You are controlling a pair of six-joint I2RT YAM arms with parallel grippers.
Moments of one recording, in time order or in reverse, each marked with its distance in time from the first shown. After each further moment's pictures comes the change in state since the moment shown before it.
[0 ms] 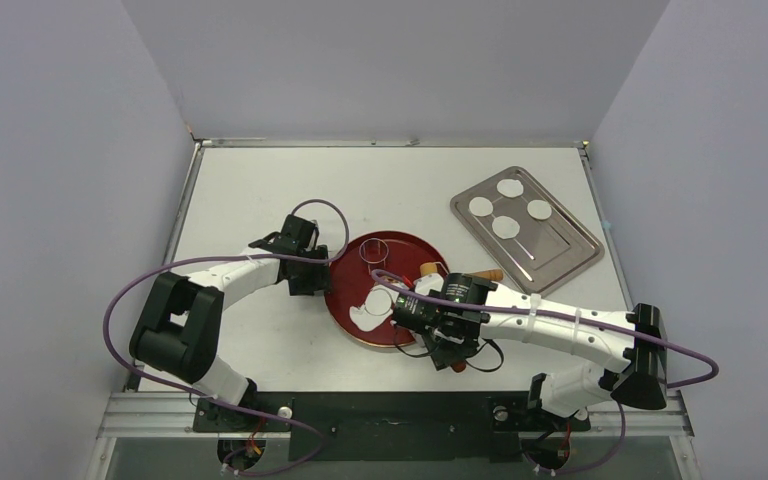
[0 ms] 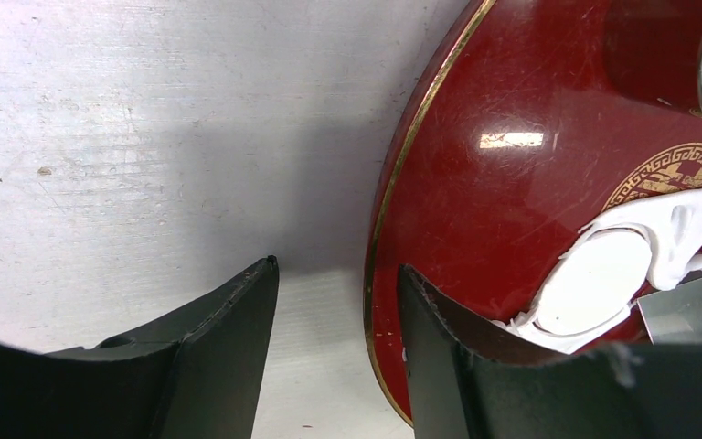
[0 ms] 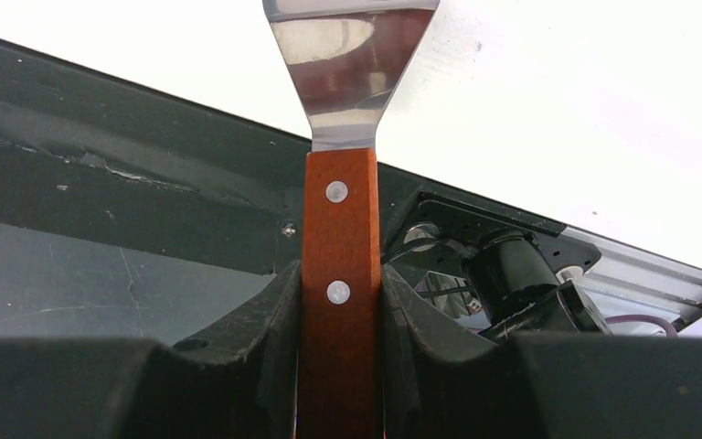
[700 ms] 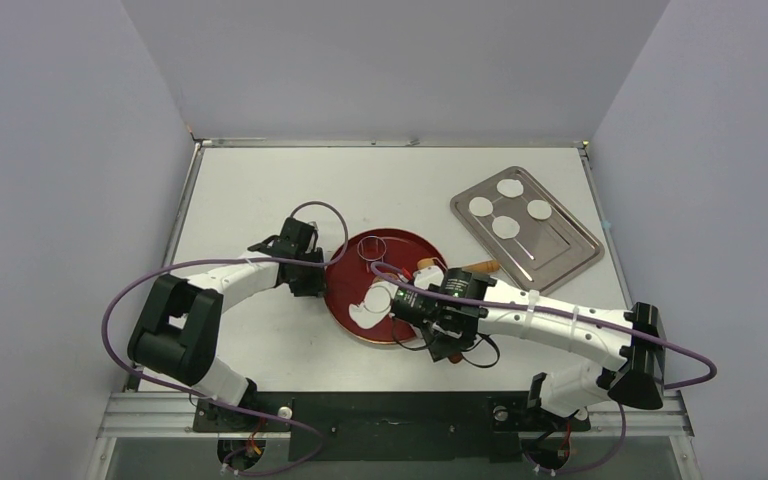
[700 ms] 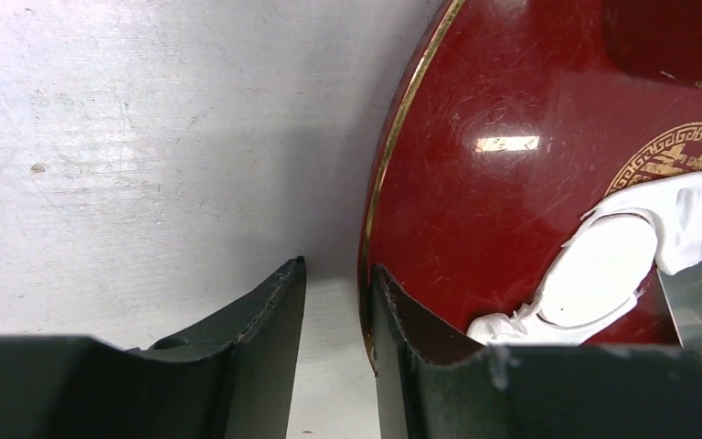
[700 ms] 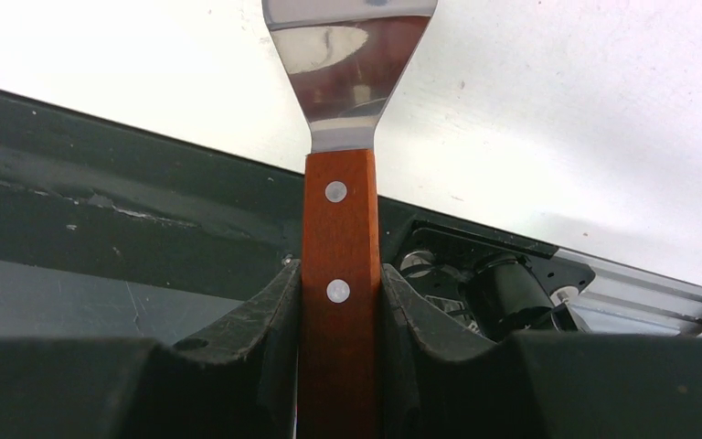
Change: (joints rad) left arm 0.000 -0.012 -0.031 0.032 0.001 -0.004; right arm -0.033 0.008 0.005 0.031 0.047 -0.013
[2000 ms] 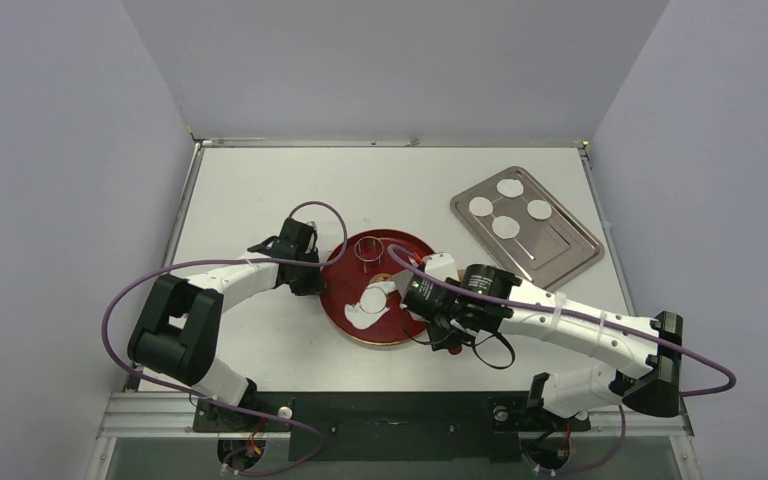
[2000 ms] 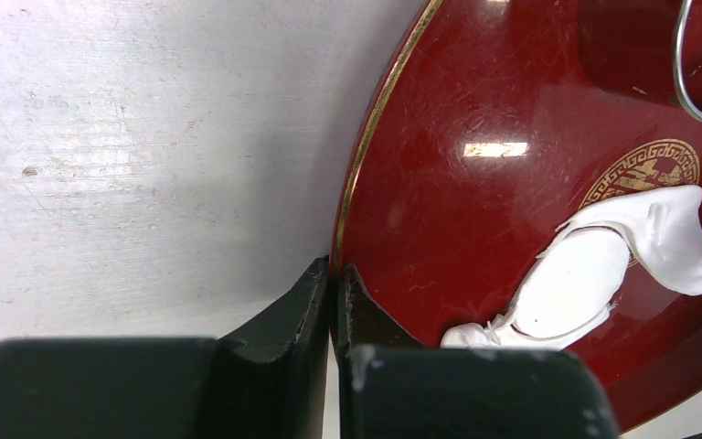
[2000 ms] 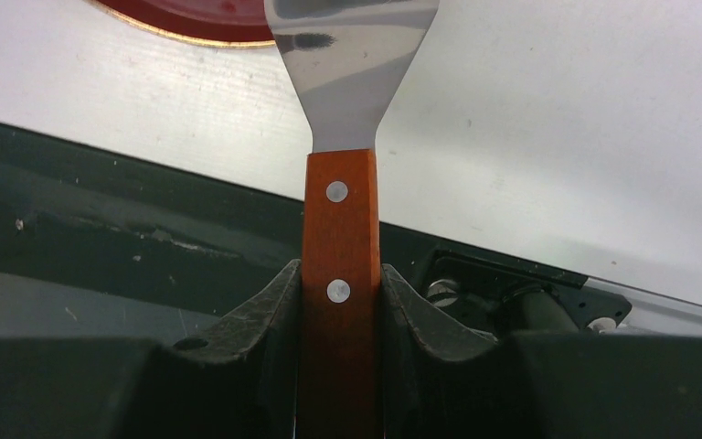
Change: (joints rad) left arm 0.002 -0.001 -0.013 0.026 0.007 -0.022; right arm -0.027 -0.074 0.016 0.061 0.063 0.040
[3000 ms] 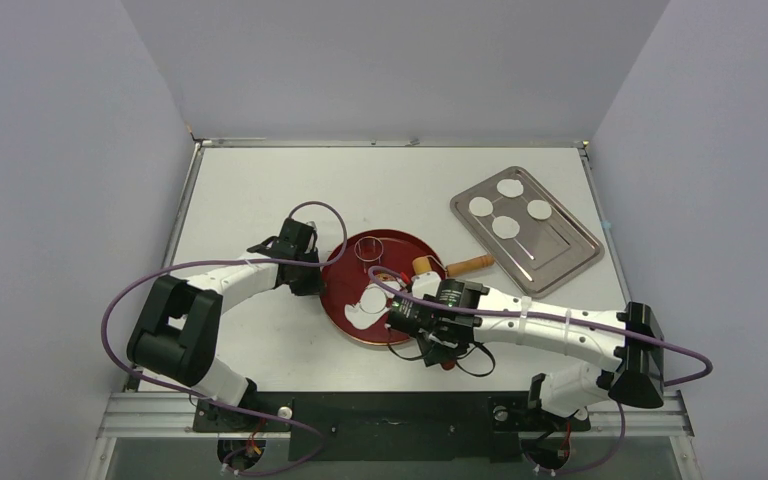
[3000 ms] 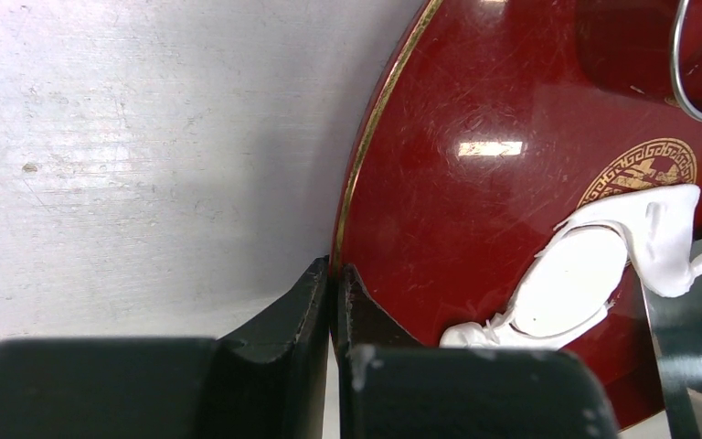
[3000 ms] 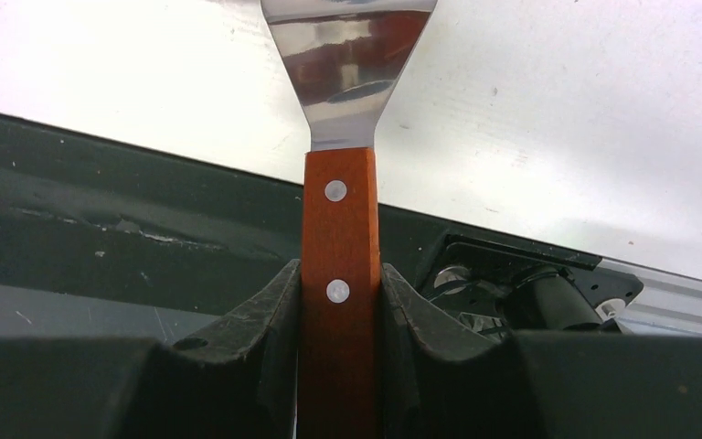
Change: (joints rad) left arm 0.000 -0.005 -0.001 -0.001 0.000 -0.003; right arm 0.072 0.078 -0.073 0.016 -0.044 0.064
